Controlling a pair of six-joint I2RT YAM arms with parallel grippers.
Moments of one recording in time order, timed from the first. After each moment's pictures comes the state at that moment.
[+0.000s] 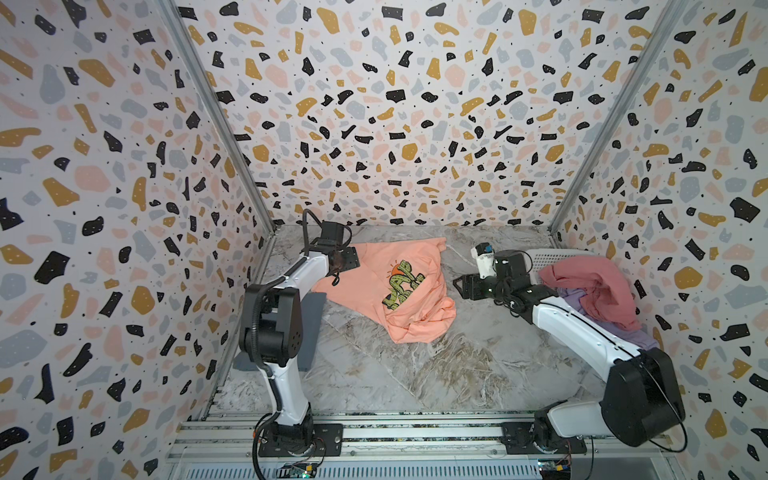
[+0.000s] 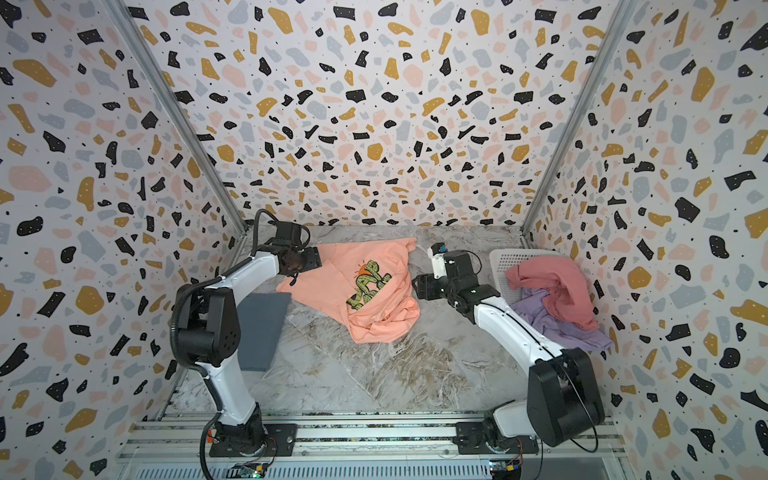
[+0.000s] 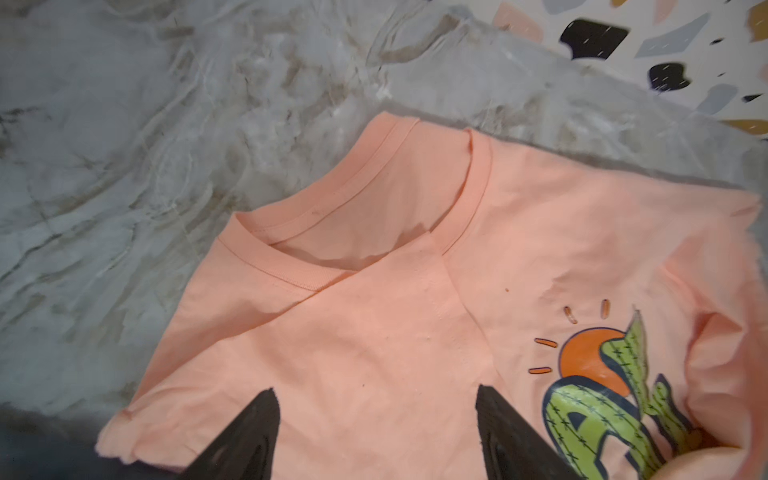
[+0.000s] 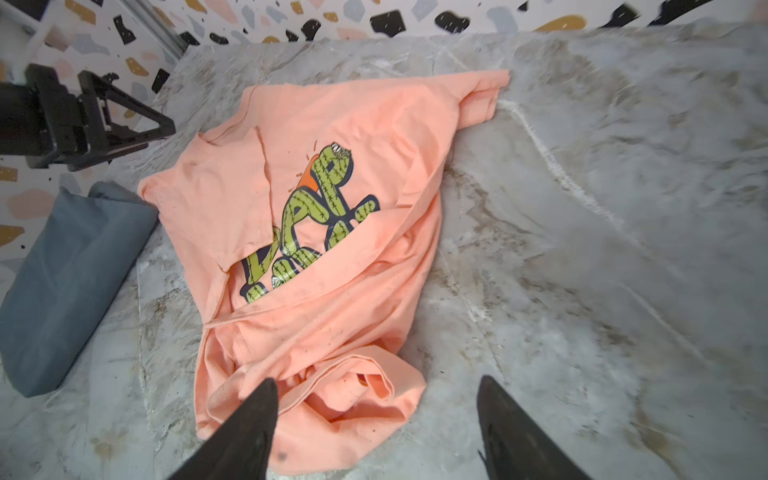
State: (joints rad) left arm -0.14 1.94 1.46 -0.48 -0.02 -0.37; right arm 0.41 1.43 0.97 -0.23 -0.25 0.21
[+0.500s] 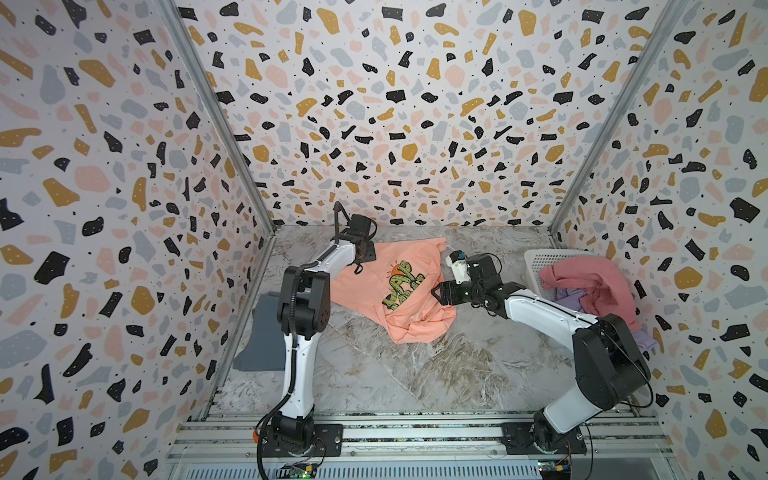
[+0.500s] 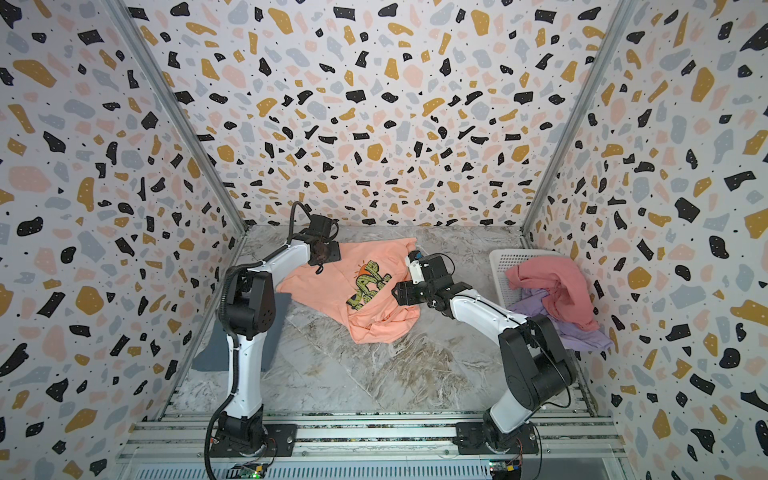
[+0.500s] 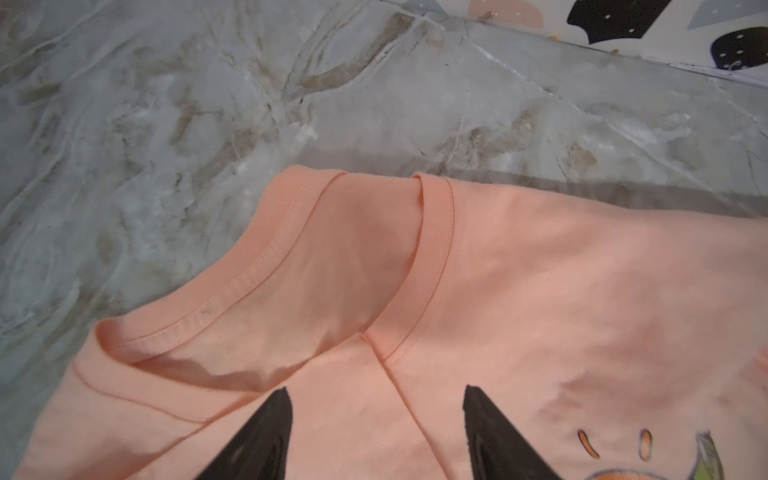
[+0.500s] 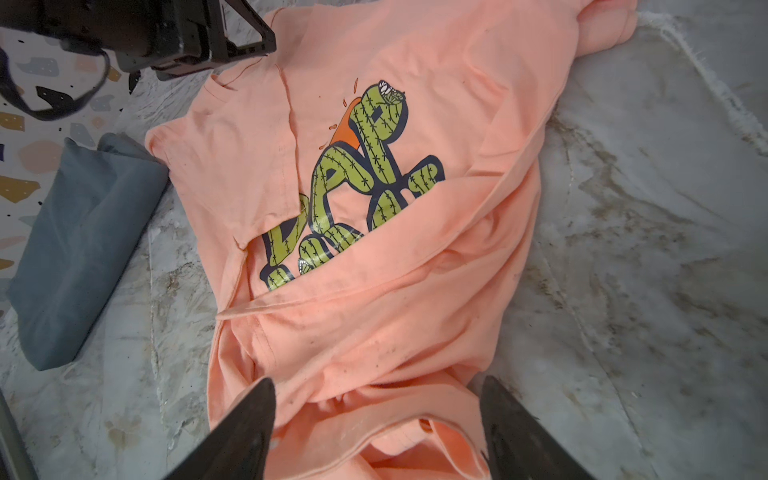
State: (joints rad) left arm -0.26 2.29 1.88 -0.56 -0.19 -0.38; right arm 0.49 1.60 1.02 -0.16 -0.26 0.25
